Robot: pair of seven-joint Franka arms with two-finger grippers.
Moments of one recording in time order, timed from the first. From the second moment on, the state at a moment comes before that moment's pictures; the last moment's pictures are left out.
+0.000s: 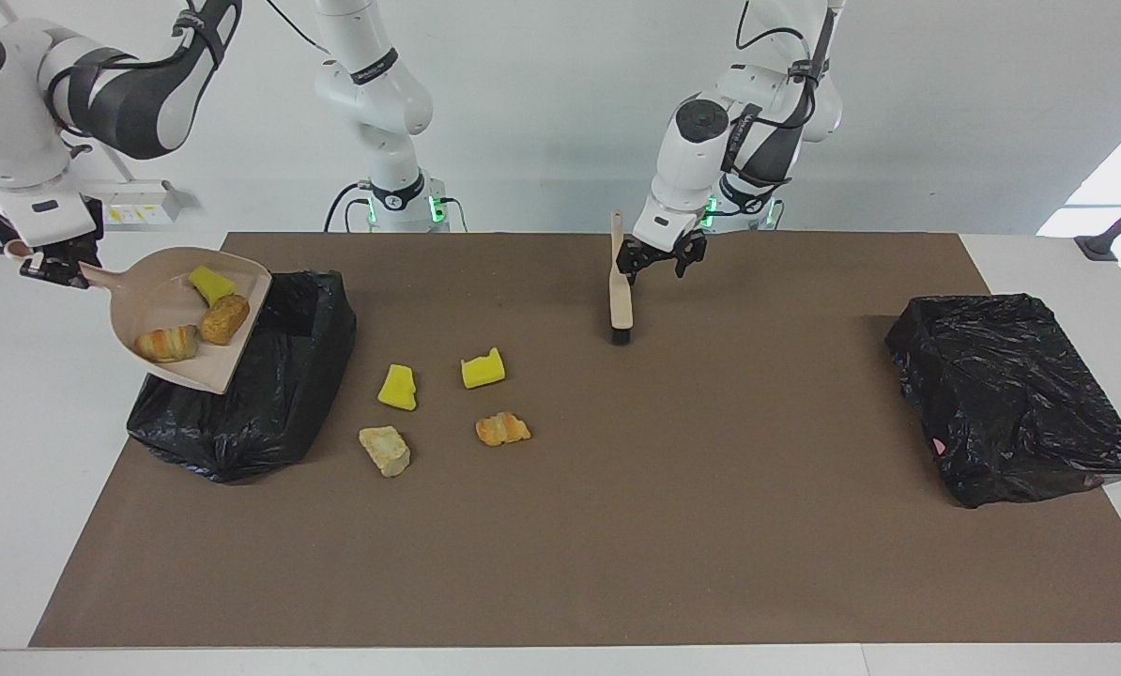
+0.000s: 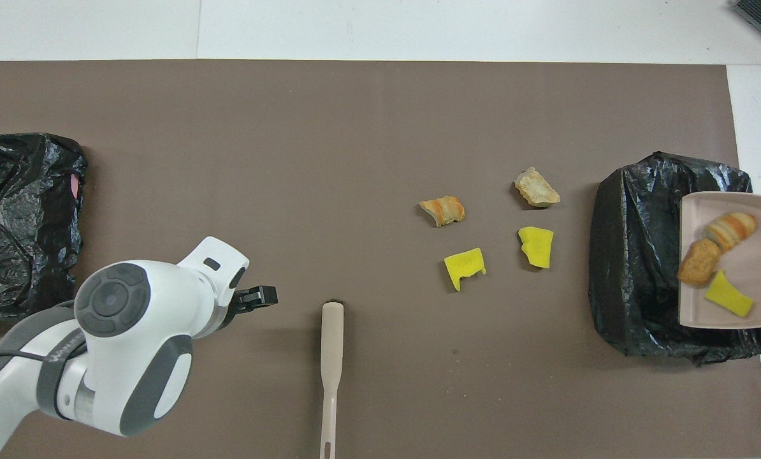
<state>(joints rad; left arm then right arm) -0.33 -0.17 -0.06 -2.37 -0.10 2.20 -0.50 -0.39 -0.08 0.11 -1.93 -0.57 1.85 -1.51</state>
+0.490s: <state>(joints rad) -0.11 -0.19 -0.06 -2.11 -0.10 1.86 -0.23 -0.35 -0.09 0.11 -1.93 -0.65 1.78 -1.33</state>
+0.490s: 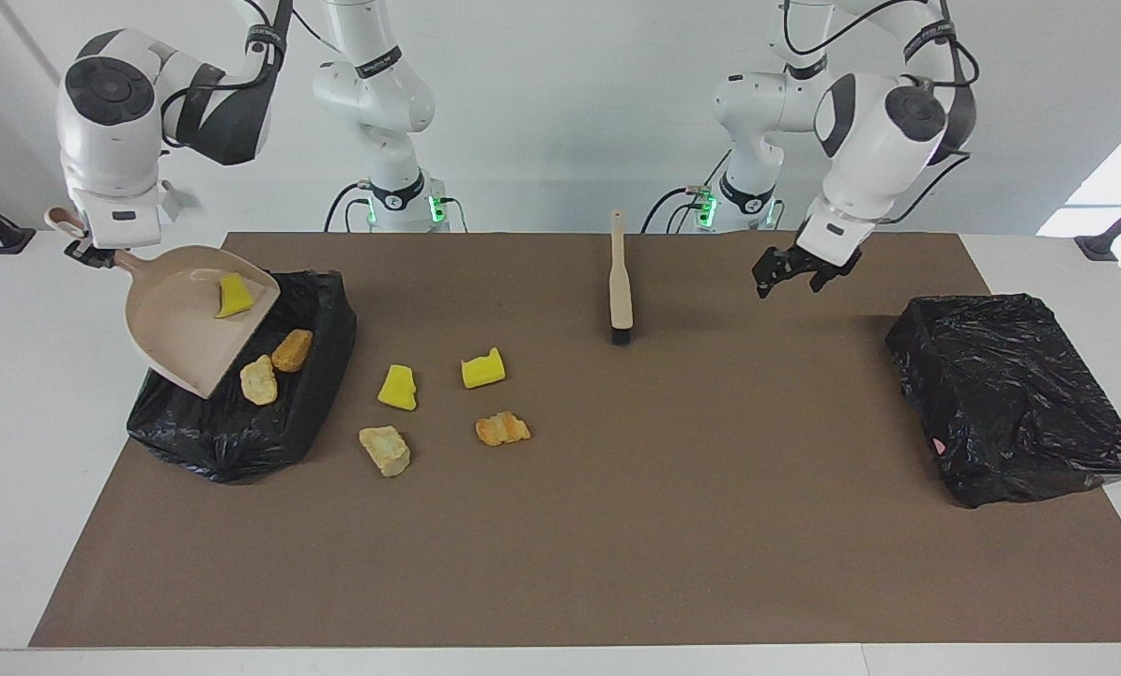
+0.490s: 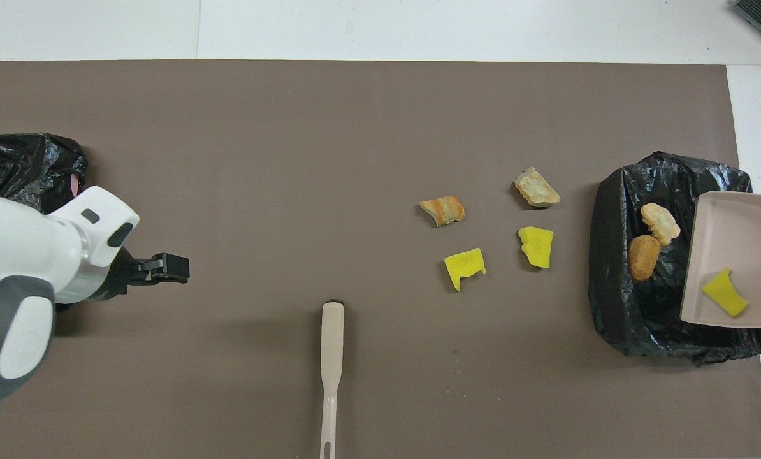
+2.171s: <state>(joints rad) 0.00 0.00 -0.06 -1.49 -0.01 1.56 -0.06 -0.12 -0.07 0.13 -1.86 -0.94 1.66 -1.40</state>
